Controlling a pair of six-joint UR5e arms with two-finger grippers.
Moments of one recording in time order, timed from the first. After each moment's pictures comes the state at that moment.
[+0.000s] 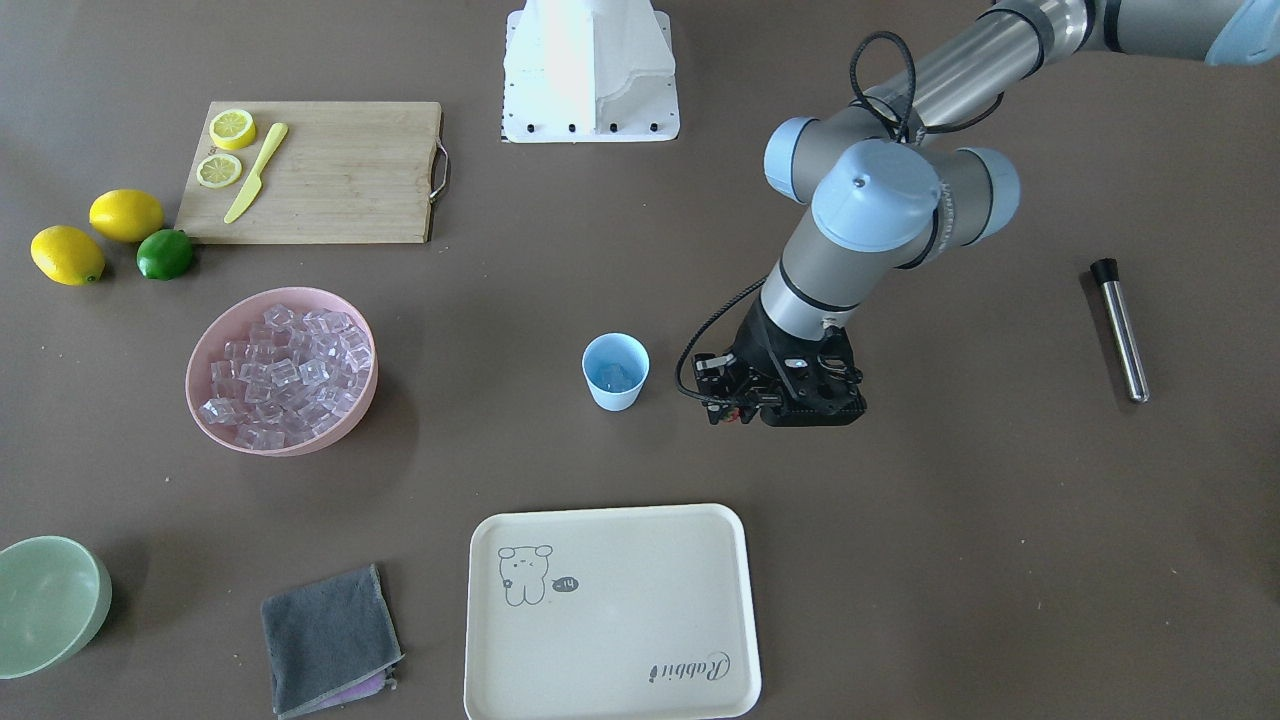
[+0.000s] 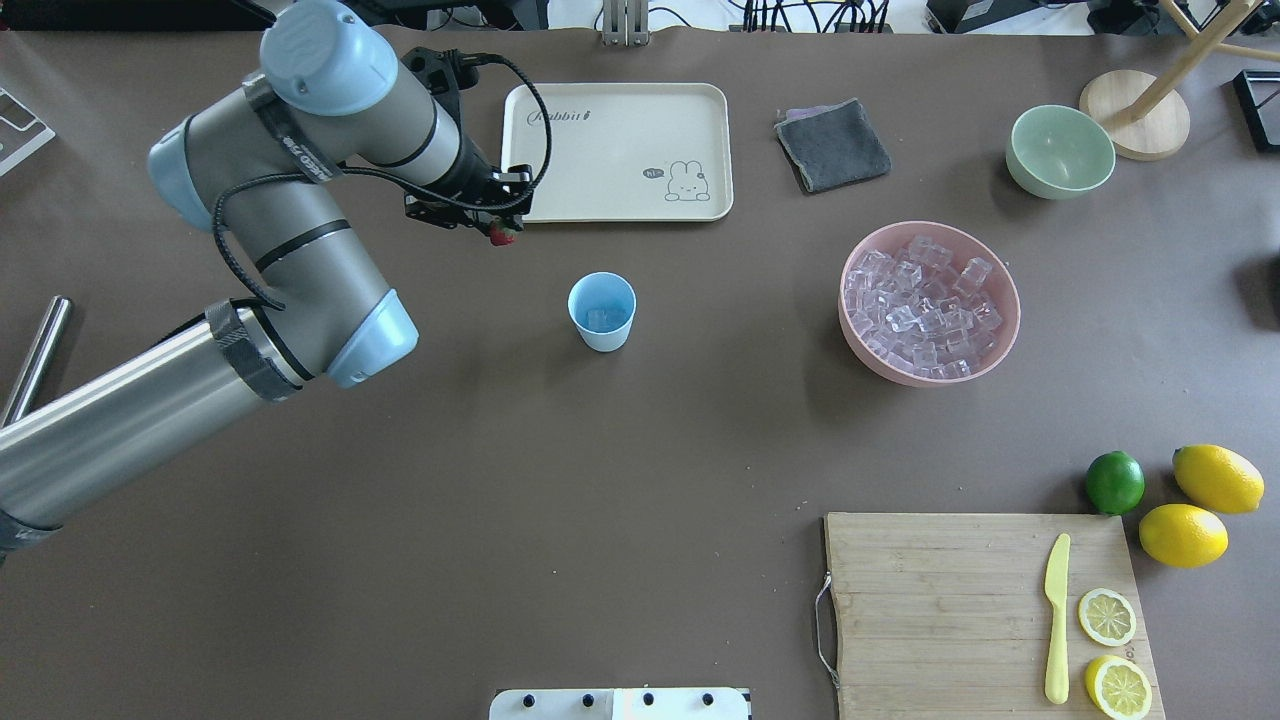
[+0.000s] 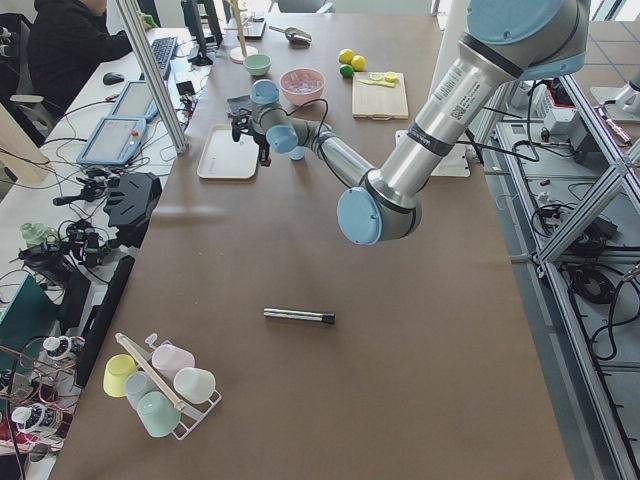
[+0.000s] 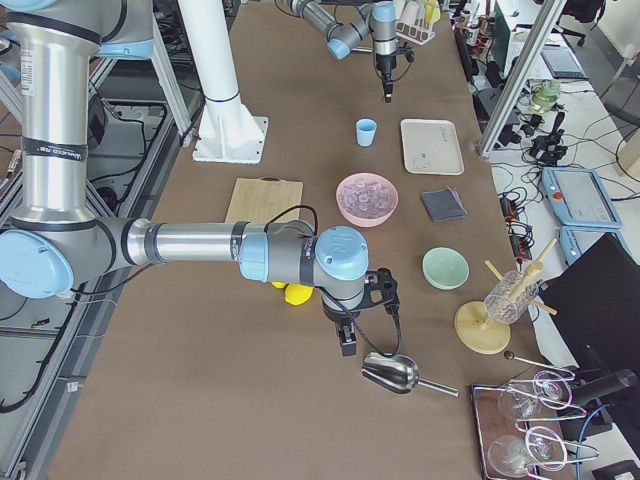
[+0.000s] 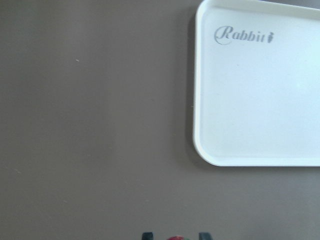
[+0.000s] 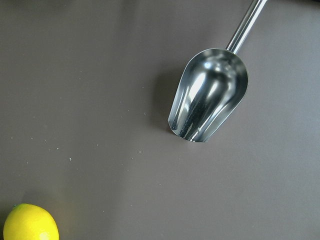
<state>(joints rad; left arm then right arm) -0.75 -2.34 -1.44 -1.90 -2.00 -1.24 1.67 -1.68 1.75 -1.65 2.34 -0.30</state>
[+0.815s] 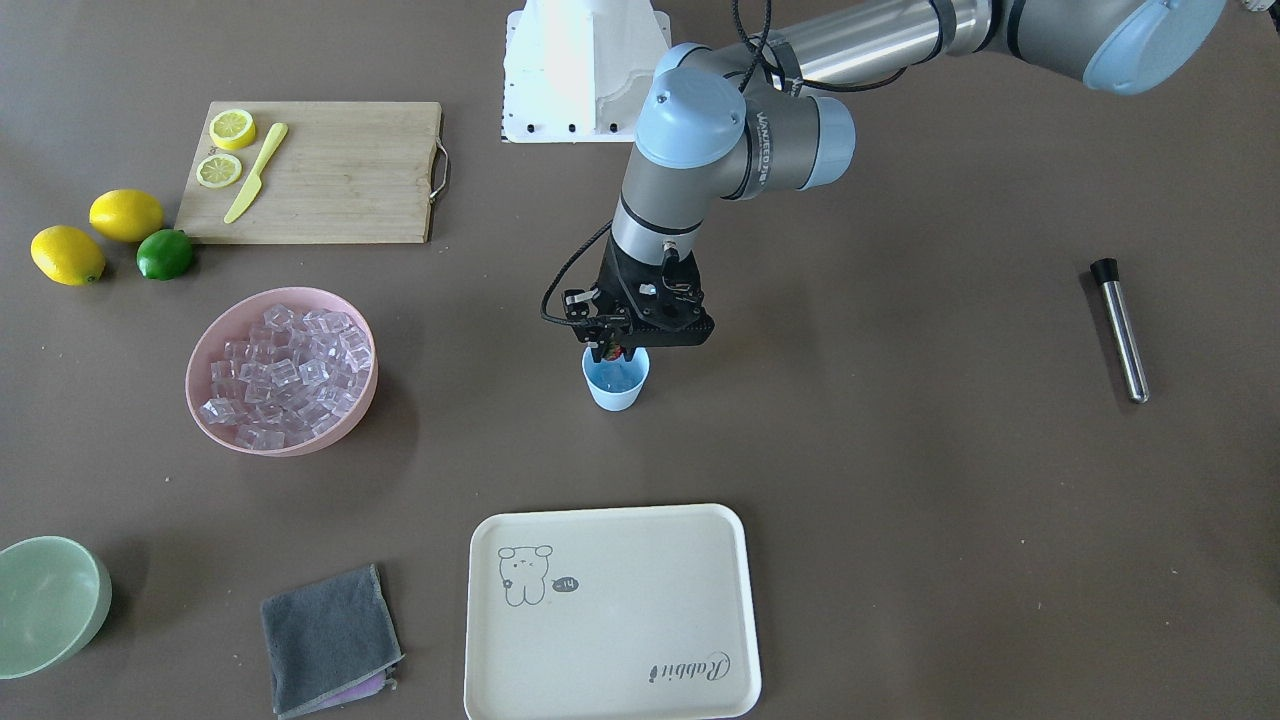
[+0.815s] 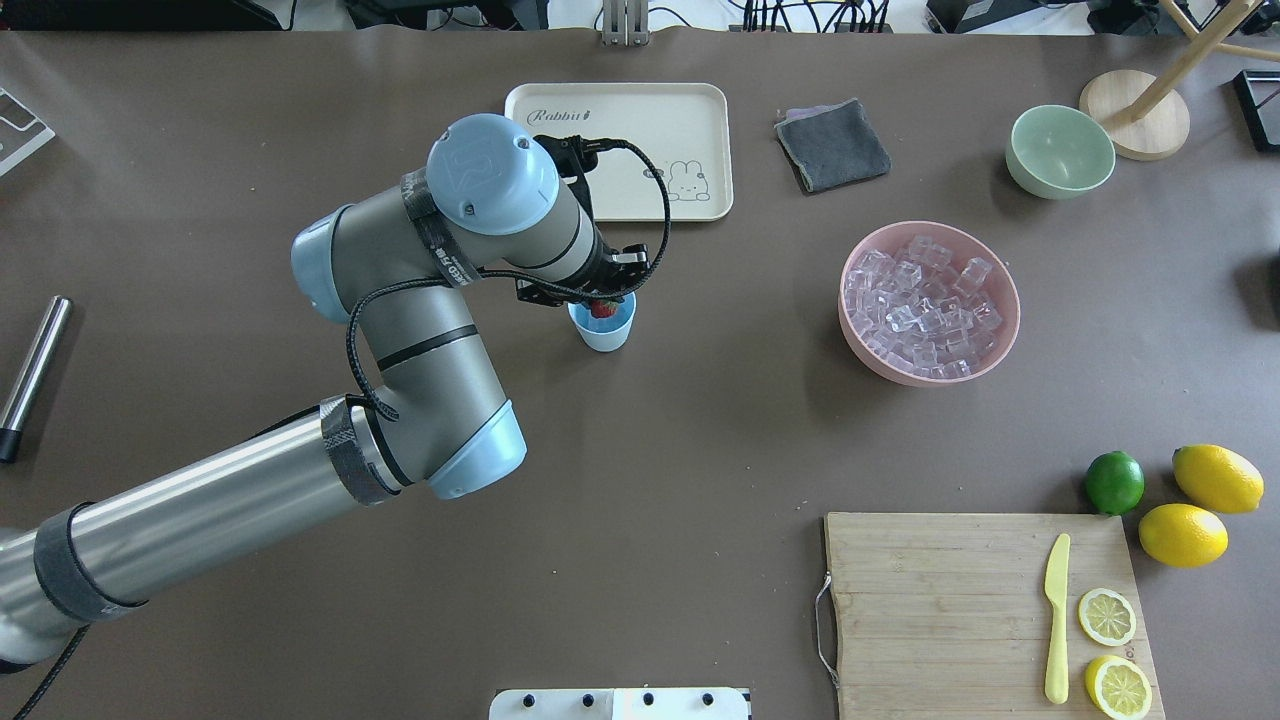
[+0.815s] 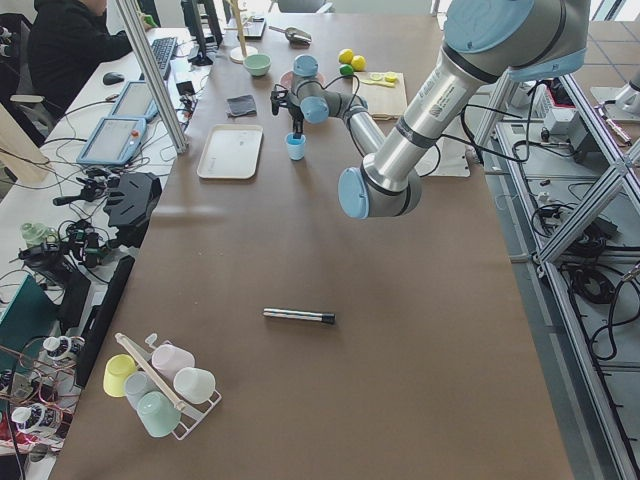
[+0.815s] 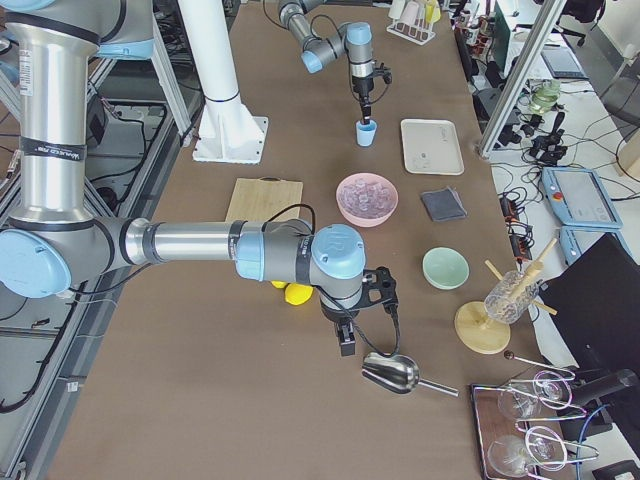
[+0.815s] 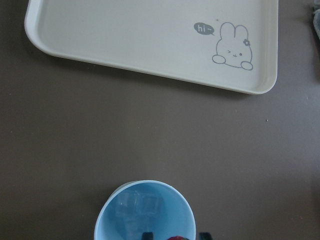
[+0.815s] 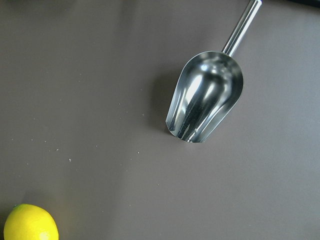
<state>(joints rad) -0.60 -2.39 -1.47 -1.84 -1.88 -1.36 1.69 -1.68 1.76 -1.65 2.34 -0.30</state>
